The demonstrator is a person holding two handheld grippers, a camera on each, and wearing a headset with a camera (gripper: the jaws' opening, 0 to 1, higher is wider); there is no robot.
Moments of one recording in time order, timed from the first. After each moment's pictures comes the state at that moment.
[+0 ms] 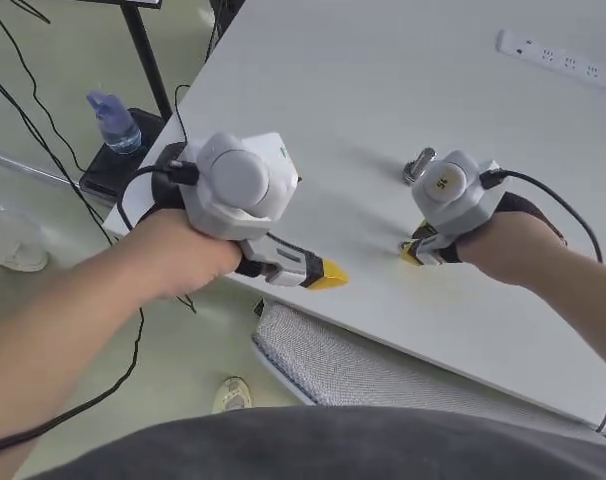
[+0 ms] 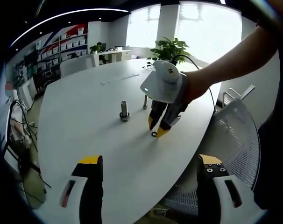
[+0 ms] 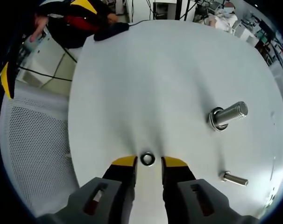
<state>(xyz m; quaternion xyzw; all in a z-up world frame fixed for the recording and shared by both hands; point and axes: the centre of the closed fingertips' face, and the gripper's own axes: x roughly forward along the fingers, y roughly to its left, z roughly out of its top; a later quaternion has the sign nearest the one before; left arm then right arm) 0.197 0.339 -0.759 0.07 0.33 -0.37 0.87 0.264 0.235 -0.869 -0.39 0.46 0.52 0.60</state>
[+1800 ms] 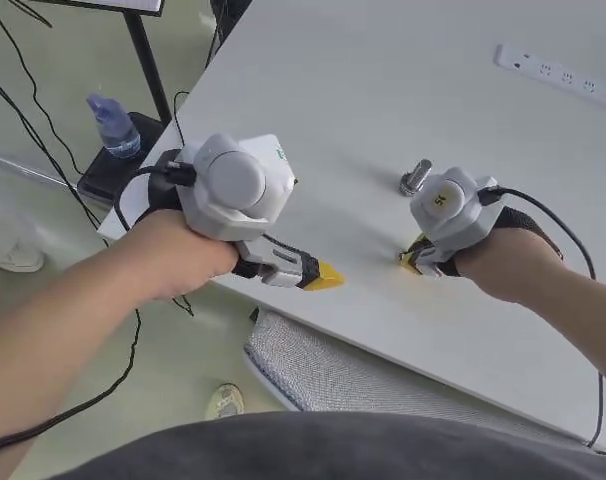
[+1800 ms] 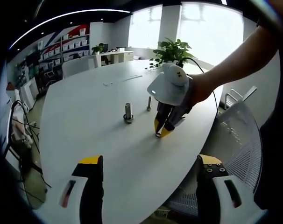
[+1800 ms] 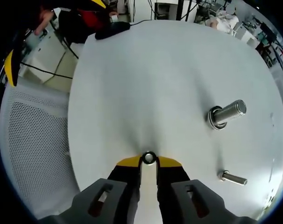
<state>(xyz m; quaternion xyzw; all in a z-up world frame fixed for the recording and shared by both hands) 0.206 0.344 -0.756 0.07 0.33 -0.36 0.87 0.271 0.231 -0.875 -0.39 0.46 0.53 0.60</state>
